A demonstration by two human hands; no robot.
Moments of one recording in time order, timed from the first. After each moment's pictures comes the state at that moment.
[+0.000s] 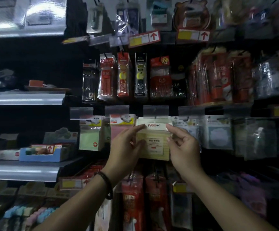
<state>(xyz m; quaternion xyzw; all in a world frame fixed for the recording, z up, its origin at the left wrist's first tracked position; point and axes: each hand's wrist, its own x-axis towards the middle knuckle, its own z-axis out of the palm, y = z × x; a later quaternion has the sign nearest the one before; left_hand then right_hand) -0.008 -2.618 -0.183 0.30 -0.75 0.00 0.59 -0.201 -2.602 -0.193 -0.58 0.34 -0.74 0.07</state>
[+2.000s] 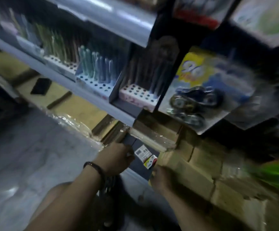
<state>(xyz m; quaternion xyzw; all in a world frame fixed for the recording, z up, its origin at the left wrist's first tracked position) 0.205 -2.583 -0.796 0.67 -0.65 -0.35 0.03 -0.050 -2.618 -1.026 -0.68 0.67 0.06 0.29</state>
